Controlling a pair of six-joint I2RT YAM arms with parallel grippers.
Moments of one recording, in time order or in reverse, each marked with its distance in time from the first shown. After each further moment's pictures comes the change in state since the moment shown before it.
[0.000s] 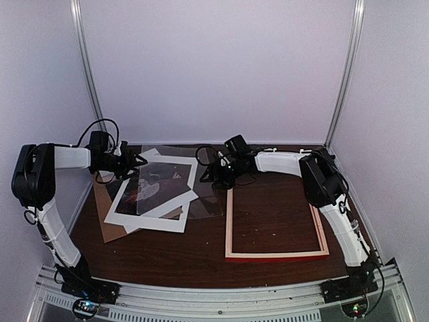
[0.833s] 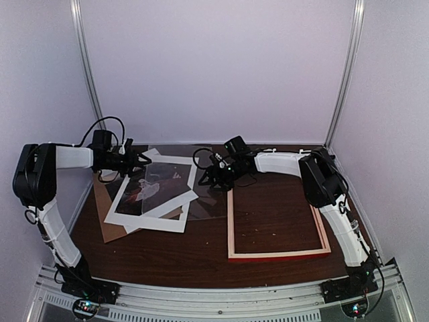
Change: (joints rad) left arm -0.032 0.002 0.005 0.014 0.090 0.010; right arm 0.006 0.000 -0.009 -0.014 -0.093 -0.083
